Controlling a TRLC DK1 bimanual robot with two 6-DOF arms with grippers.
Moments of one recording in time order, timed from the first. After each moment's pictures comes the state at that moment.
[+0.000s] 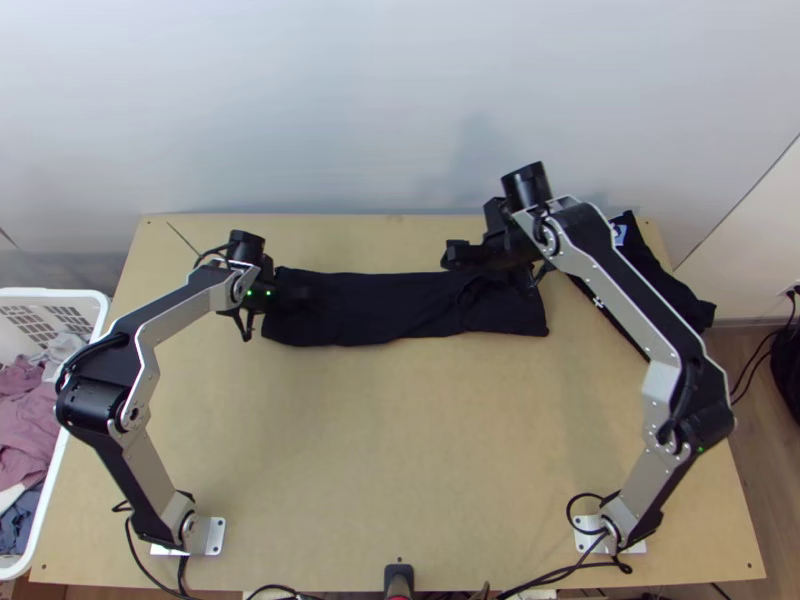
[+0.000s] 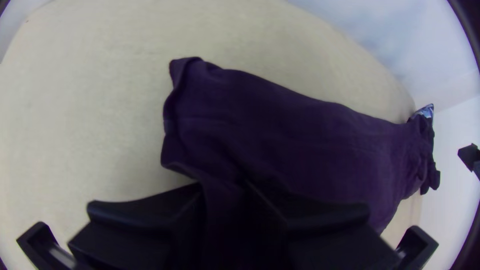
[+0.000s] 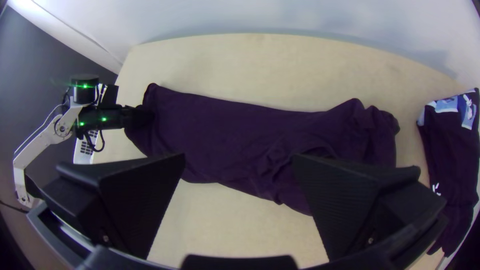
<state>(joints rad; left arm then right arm) -0.17 1.93 1.30 -0.43 0.17 -0.29 0.43 1.86 1.80 -0.88 -0.29 0.28</state>
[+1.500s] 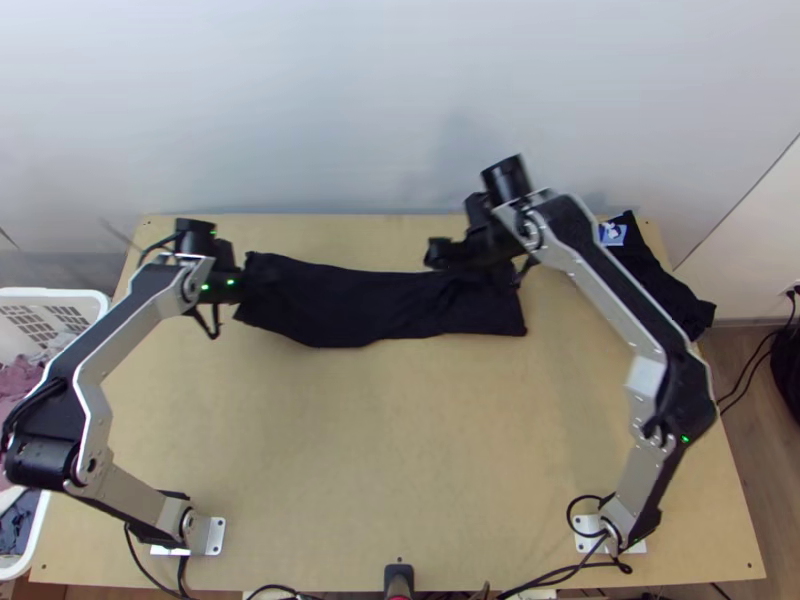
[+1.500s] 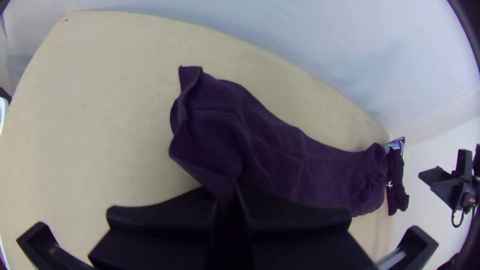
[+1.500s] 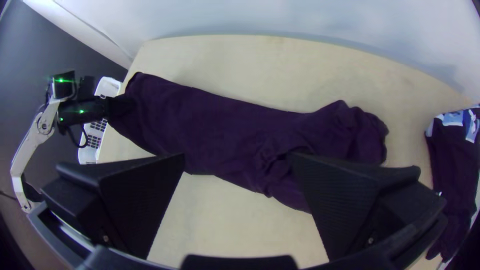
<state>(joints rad) -0.05 1.66 1.25 -0.50 0.25 -0.33 0.48 1.92 1.92 -0.95 -0.30 0.28</state>
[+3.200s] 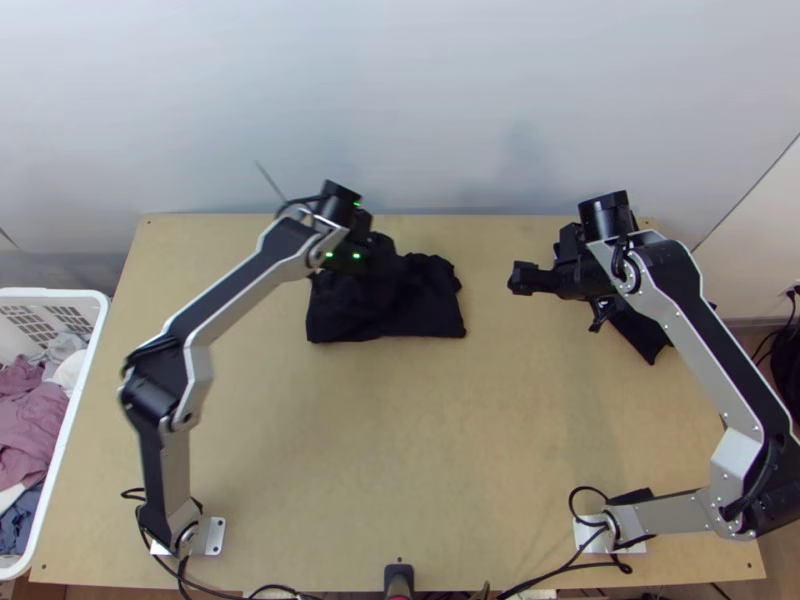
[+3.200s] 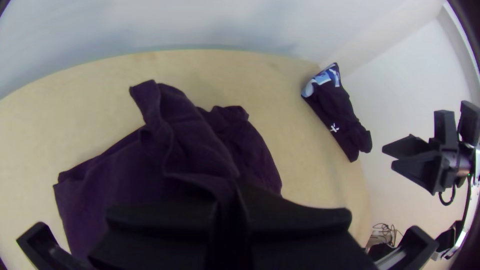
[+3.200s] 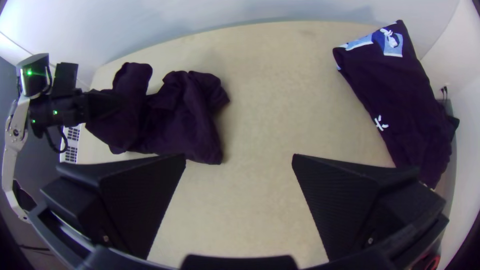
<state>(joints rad) -0.51 2.06 1.91 -0.69 0.31 -0.36 0.27 1.52 1.48 -0.94 -0.17 0.31</state>
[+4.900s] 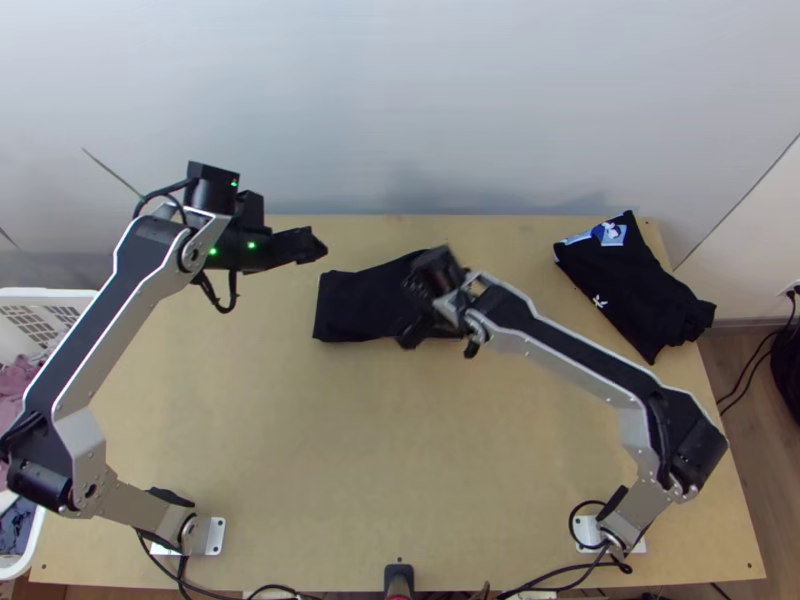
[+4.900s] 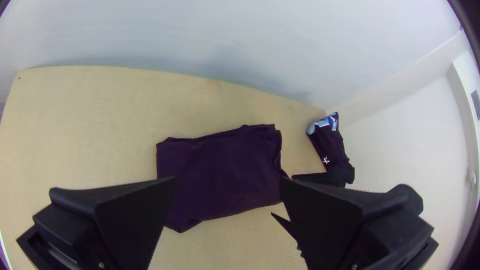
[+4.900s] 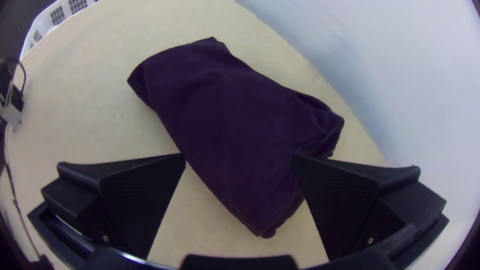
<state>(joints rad) -0.27 1.61 1.67 -0.84 0.33 -0.42 0.78 1.78 1.44 -0.49 0.14 -0.19</state>
